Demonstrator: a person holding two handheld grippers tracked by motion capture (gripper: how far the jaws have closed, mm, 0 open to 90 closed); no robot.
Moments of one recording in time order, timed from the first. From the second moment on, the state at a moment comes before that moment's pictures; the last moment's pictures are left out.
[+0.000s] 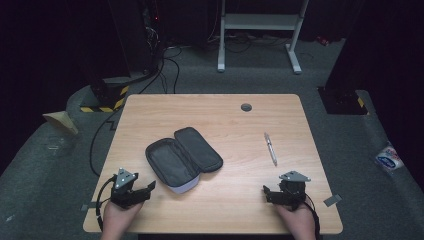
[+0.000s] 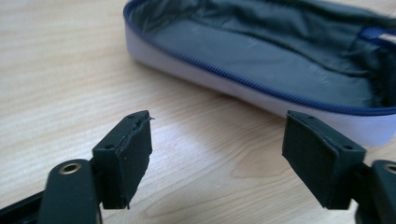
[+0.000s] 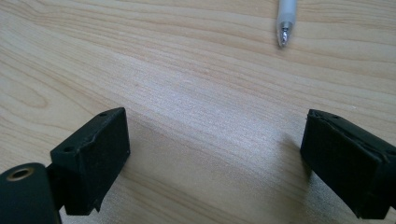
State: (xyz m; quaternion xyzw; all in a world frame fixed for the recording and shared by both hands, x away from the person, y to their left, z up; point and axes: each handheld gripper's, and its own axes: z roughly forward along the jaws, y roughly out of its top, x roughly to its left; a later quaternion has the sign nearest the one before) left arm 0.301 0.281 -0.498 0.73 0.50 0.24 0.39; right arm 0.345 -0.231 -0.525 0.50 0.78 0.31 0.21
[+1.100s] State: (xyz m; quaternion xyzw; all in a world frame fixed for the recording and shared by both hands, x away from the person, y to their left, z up) left arm 0.298 0.205 -0.483 0.78 0.41 0.21 0.42; right arm 0.344 -0.231 -0.524 0.50 0.78 0.32 0.21
